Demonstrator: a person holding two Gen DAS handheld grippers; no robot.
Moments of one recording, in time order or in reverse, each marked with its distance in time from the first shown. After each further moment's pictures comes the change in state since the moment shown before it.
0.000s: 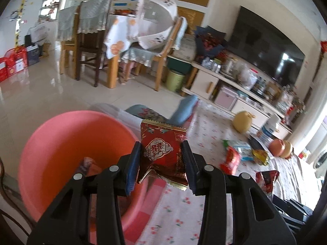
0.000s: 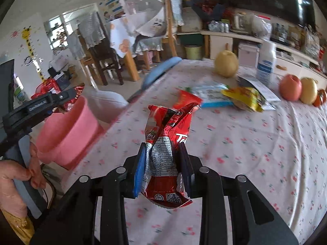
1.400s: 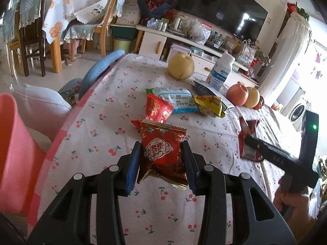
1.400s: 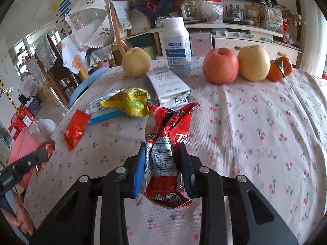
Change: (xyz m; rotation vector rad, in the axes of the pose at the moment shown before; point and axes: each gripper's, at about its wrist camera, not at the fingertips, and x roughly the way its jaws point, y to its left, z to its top) left arm 0.047 -0.144 -0.069 0.222 0.231 -0.276; right arm -0.001 -0.190 -0.008 0.226 -0.009 -0.180
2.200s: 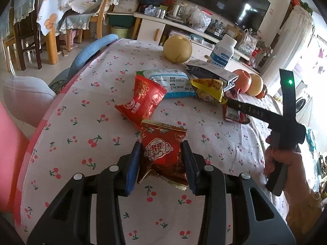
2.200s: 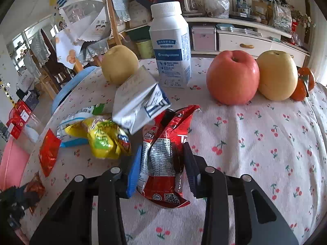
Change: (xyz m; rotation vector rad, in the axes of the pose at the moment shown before) left arm 0.034 -0.014 -0.007 -0.002 0.095 -0.006; right arm 0.074 -0.018 0.057 -0.036 0.053 0.001
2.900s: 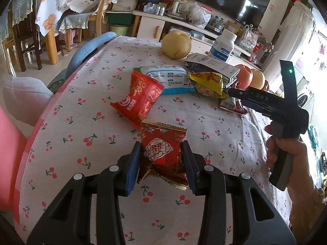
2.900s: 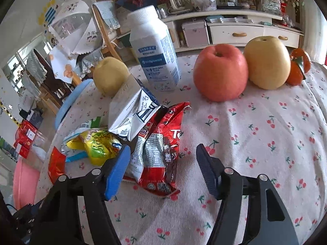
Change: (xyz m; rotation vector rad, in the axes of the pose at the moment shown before) left arm 0.007 -0.009 -0.002 0.018 0.022 0.016; right arm -0.002 -0.023 0.005 0.133 0.006 0.035
